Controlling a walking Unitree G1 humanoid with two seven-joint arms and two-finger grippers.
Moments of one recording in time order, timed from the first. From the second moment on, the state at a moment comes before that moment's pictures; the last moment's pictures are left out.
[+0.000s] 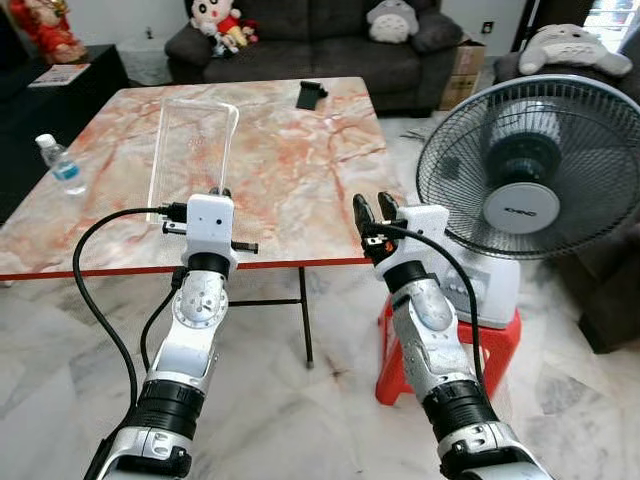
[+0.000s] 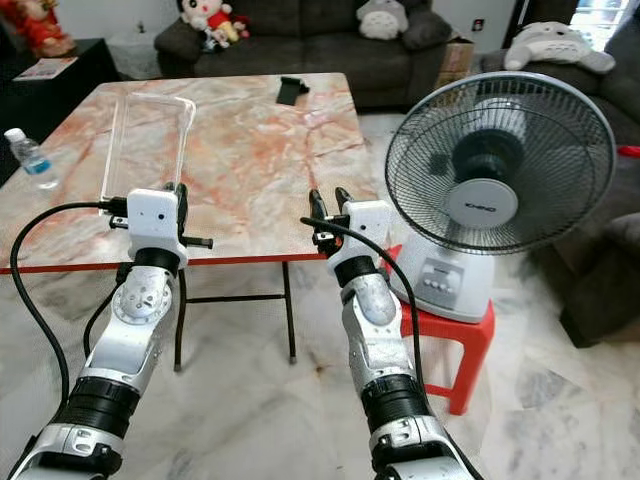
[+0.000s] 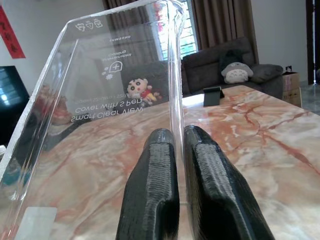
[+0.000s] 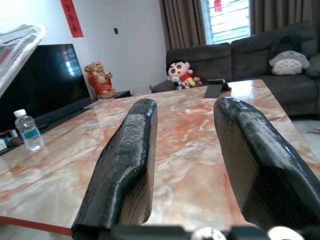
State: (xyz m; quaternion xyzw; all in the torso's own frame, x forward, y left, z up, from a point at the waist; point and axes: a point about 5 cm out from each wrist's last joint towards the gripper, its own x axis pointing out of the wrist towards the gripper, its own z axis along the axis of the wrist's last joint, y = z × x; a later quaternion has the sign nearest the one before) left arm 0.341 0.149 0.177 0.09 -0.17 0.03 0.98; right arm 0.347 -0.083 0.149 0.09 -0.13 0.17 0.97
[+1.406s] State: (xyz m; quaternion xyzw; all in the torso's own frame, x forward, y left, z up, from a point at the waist) left arm 0.343 0.149 0.140 0.11 -0.06 0.02 0.99; right arm 0.342 -0.078 0.141 0.06 -0.12 0.20 0.97
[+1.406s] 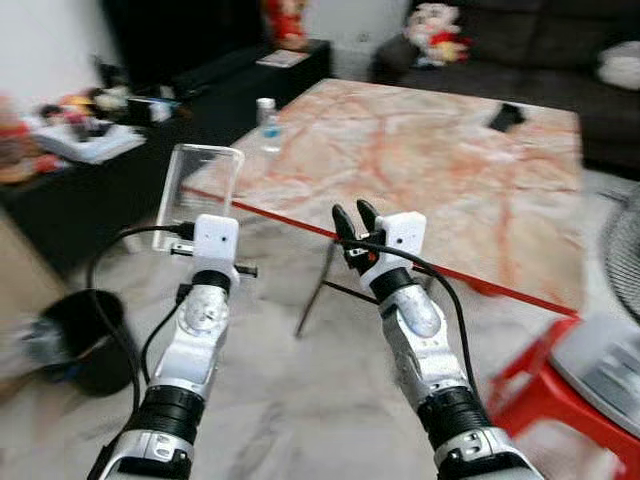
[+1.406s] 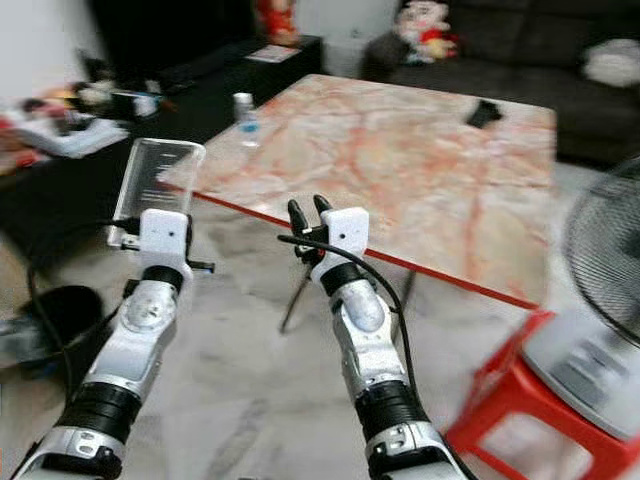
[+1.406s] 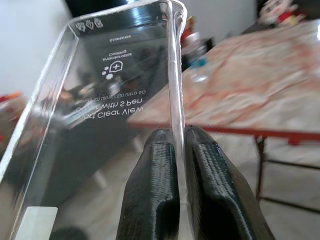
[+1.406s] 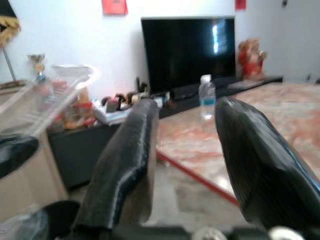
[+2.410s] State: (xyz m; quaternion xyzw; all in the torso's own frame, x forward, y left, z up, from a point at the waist) left arm 0.313 0.198 0.064 0.07 0.08 0.06 0.99; right arm 0.341 -0.079 0.105 0.05 -0.03 0.20 0.98
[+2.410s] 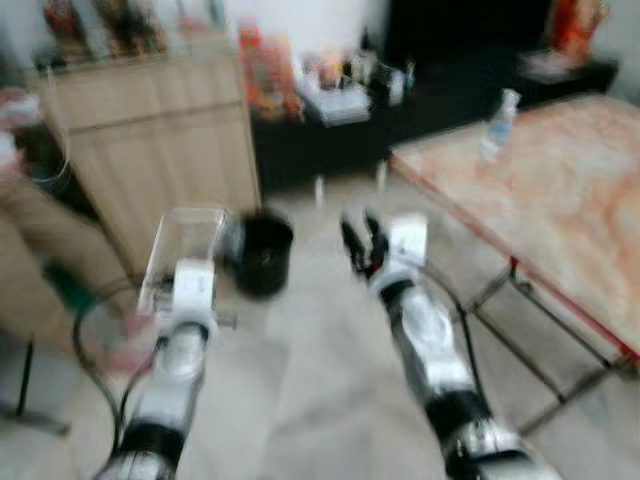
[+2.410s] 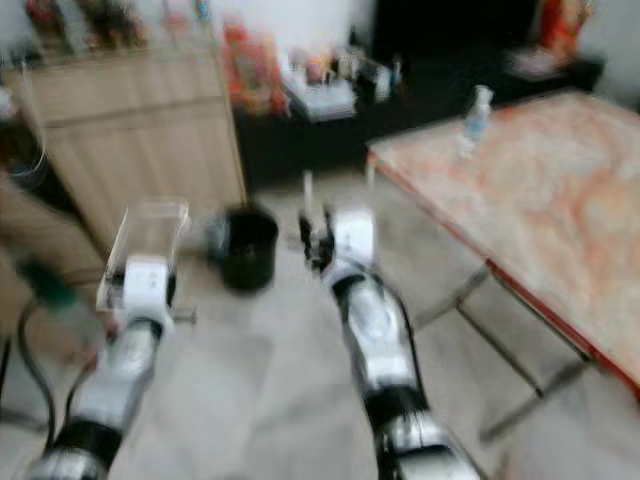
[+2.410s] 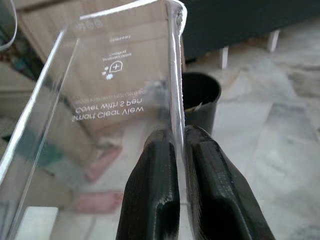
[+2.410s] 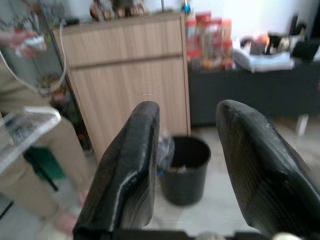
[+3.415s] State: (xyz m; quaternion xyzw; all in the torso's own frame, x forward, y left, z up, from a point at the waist) left arm 0.228 0.231 -0.036 0.07 0.26 0.11 0.96; right arm 0.180 -0.181 -0.085 0.00 0.44 0.01 0.90
